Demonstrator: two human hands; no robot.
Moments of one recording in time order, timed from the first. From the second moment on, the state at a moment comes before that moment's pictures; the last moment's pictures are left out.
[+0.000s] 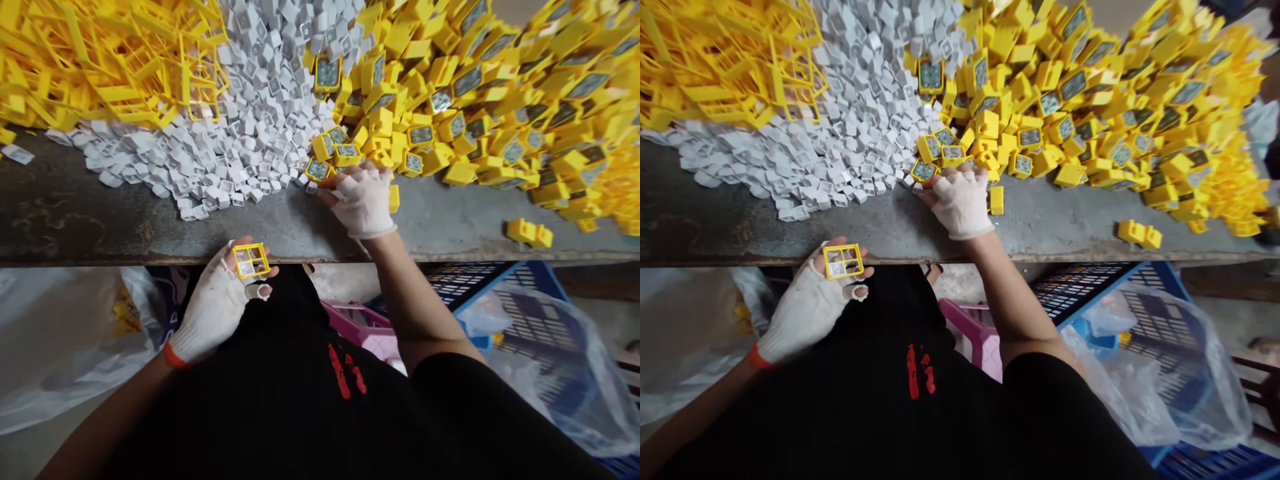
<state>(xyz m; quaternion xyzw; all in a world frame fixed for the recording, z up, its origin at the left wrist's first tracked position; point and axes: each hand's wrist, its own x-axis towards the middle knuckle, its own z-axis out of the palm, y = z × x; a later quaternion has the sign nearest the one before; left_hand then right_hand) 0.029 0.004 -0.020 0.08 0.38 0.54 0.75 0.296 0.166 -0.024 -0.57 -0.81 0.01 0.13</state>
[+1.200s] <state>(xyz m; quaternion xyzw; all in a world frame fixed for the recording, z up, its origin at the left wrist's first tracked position) 0.031 -0.007 -0.024 0.08 0.36 0.50 0.78 0.238 0.082 -0.034 -0.24 -0.90 0.13 0.34</state>
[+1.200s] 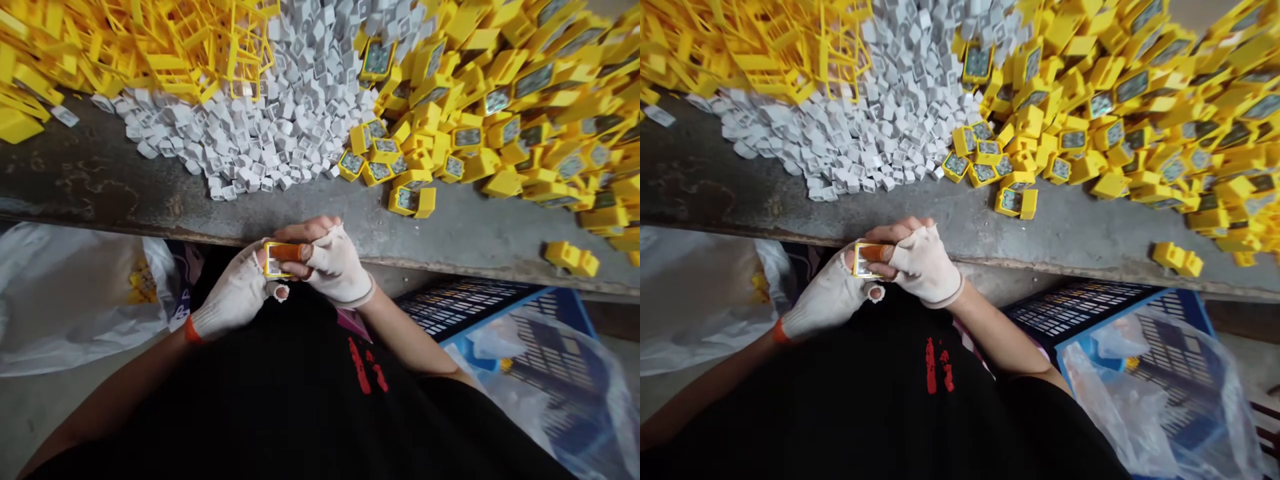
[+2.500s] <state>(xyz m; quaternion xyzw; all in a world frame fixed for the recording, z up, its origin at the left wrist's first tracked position) 0.020 -0.015 -0.022 0.07 0.39 0.60 0.69 0.210 0.151 -0.038 -0.42 -0.86 0.18 0.20</state>
